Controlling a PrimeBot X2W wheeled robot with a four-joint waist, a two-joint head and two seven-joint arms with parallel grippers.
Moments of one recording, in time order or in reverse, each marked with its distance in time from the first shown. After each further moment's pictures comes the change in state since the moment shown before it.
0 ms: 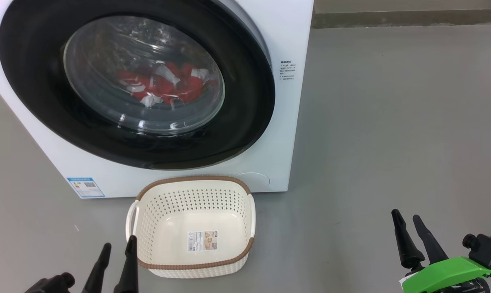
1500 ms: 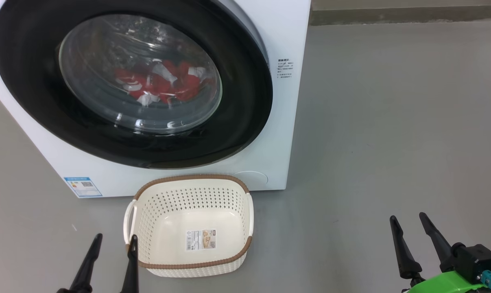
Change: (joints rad) left arm 0.047 -0.009 0.035 -0.077 0.525 -0.014 -0.132; right arm 0.046 0.003 -0.024 -0.041 -0.472 0.001 -0.128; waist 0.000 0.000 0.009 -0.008
